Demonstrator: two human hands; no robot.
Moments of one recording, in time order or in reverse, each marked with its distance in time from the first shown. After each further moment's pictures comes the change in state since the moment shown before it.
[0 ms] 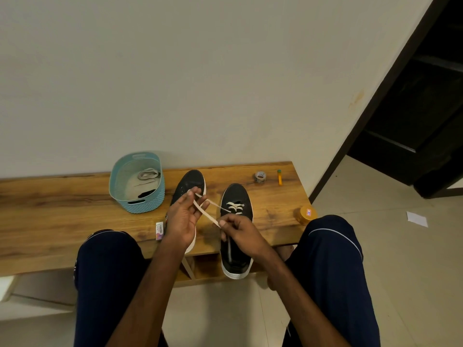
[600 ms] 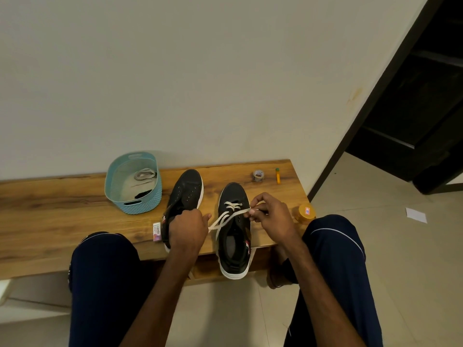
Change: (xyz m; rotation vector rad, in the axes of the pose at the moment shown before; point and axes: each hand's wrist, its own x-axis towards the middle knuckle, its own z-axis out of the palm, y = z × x) left_hand -0.022 -0.013 0.013 2.090 0.118 0.289; right_hand -0.006 -0.011 -0.070 -0.161 0.293 -0.022
